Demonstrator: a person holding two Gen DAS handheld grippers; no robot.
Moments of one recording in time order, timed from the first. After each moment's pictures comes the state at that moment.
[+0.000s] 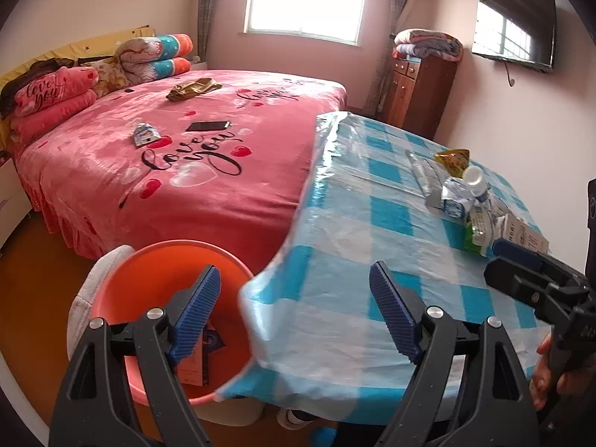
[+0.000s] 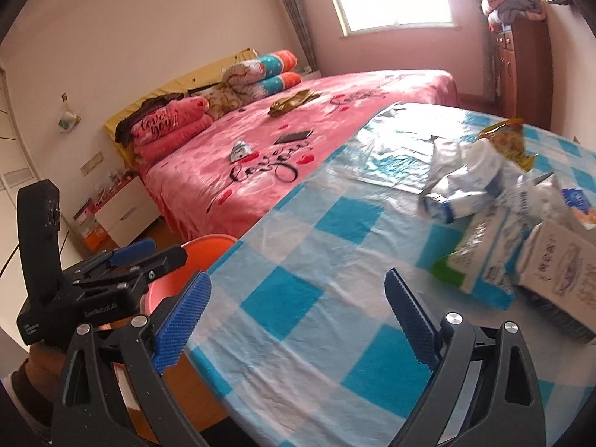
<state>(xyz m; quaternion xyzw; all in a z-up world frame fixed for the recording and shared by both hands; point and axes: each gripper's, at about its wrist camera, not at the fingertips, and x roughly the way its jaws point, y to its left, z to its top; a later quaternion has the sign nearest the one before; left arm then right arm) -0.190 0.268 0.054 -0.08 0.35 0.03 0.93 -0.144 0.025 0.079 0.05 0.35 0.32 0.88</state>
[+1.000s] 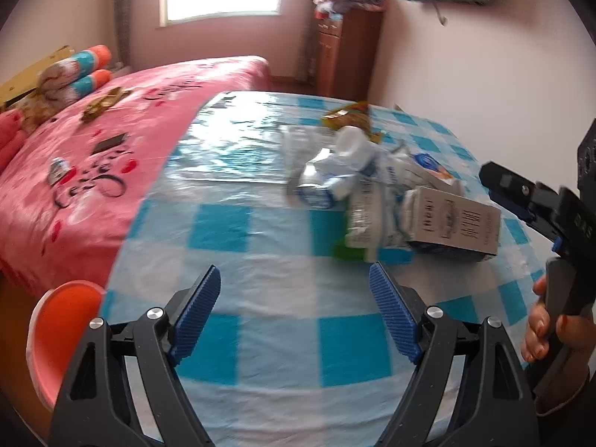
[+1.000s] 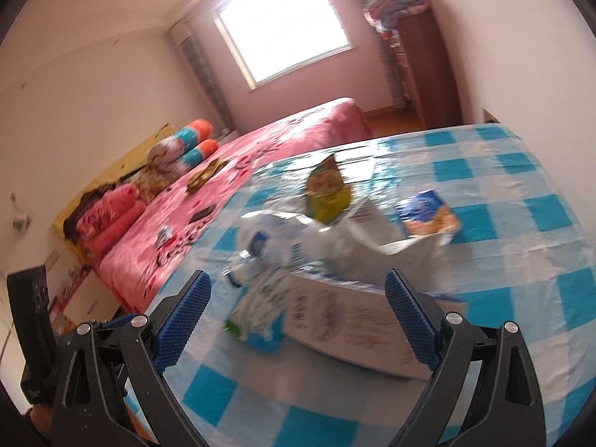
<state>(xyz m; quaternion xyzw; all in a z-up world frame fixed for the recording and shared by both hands) -0.121 0.107 0.059 0.00 0.40 -0.09 0.91 -0.103 -0.165 0.079 0.19 0.31 0.16 0.92</state>
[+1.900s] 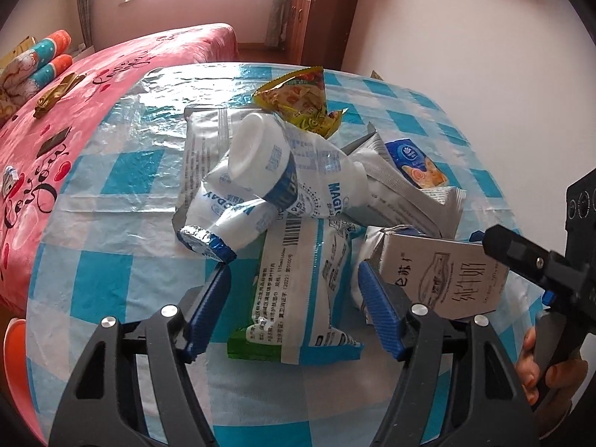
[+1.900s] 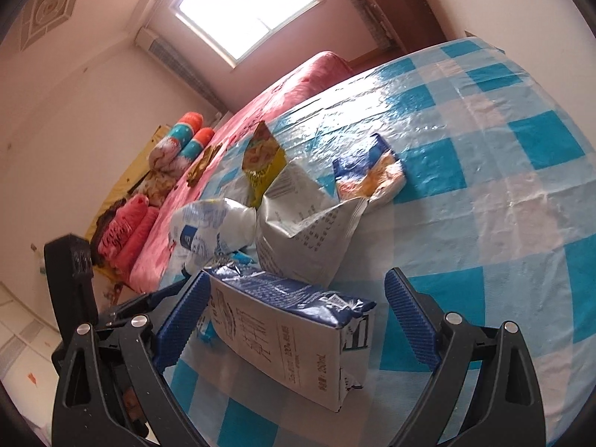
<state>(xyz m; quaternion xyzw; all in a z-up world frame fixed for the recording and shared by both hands) -0.034 0.036 0.030 0.00 0.46 -0.13 0.88 -0.065 -0.221 0.029 0.27 0.40 0.20 0.85</state>
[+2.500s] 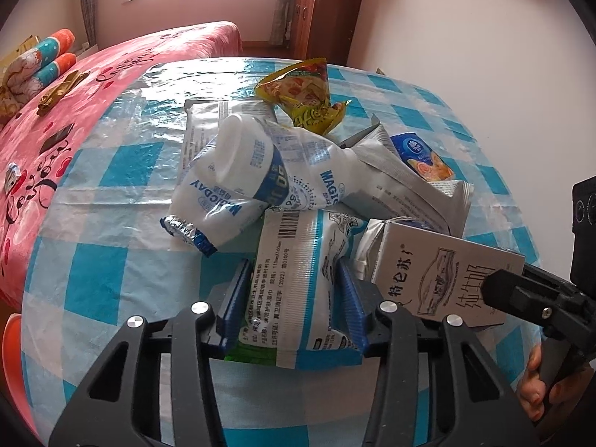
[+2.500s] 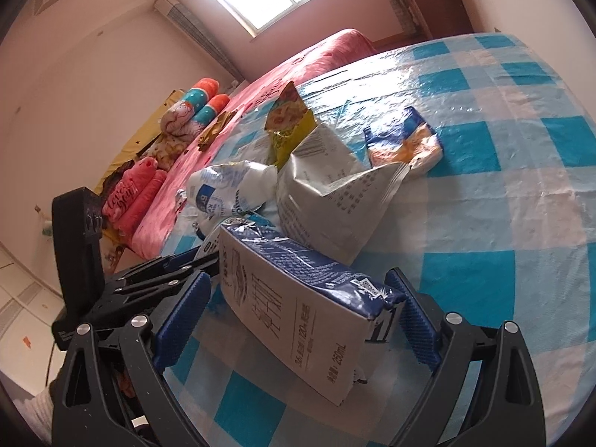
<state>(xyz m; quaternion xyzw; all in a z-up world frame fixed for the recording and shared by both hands) -0.035 0.033 0.021 0.00 0.46 -0.12 0.88 -0.071 -0.202 0.027 0.24 0.43 0.26 0.83</state>
